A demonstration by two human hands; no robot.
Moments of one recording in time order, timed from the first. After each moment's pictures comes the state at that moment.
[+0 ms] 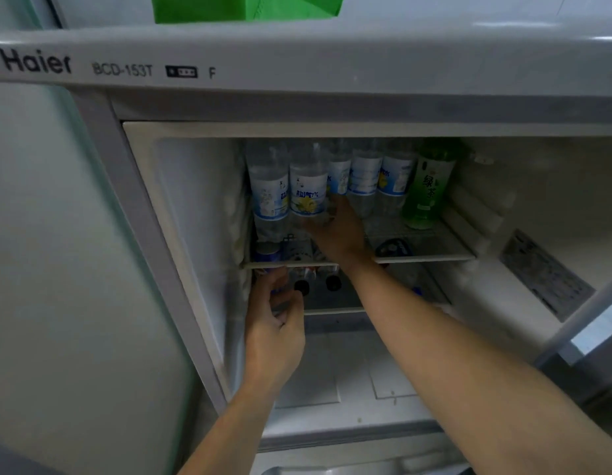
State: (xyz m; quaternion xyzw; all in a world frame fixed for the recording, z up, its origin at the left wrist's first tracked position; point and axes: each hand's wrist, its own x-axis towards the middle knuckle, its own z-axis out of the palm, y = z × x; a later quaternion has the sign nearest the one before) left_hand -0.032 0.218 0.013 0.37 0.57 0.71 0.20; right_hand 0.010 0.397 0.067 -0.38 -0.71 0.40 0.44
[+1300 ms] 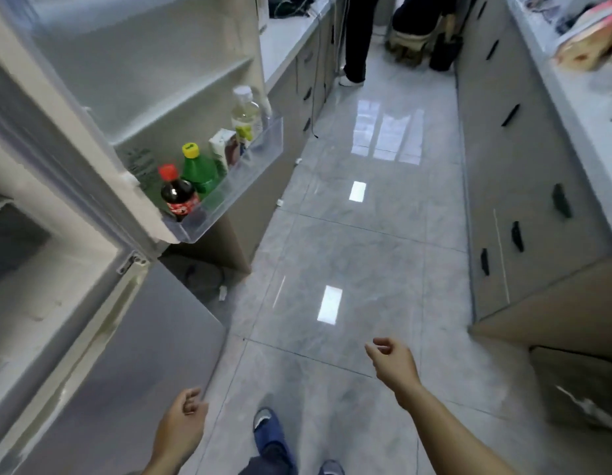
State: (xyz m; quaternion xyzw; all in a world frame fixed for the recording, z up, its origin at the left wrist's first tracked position) left_hand 0.171 -0.009 -0.251 0.63 0.65 0.03 0.43; right_hand 0.502 -0.216 -0.230 -0.83 0.01 0.35 0.43
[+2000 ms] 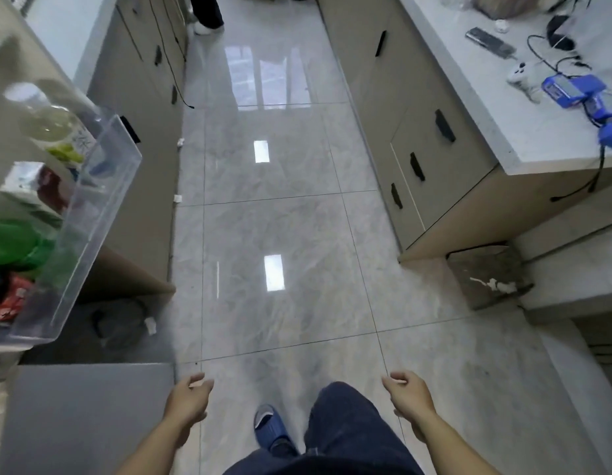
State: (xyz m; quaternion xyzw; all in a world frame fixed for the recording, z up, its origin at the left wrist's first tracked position) left_hand 0.345 0.065 -0.295 0.62 0.57 -0.15 0.52; right_hand 0.484 -0.317 -0.279 -0.82 0.29 0.33 0.37
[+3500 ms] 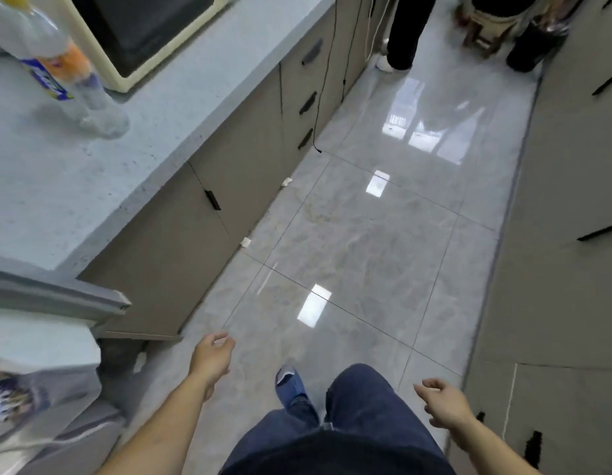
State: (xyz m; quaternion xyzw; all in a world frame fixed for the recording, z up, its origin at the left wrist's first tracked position) left_hand 0.846 0.295 -0.295 0.42 0.72 0.04 0.55; right_hand 1.173 -0.002 -0.273 -0.88 0.04 0.44 0.20
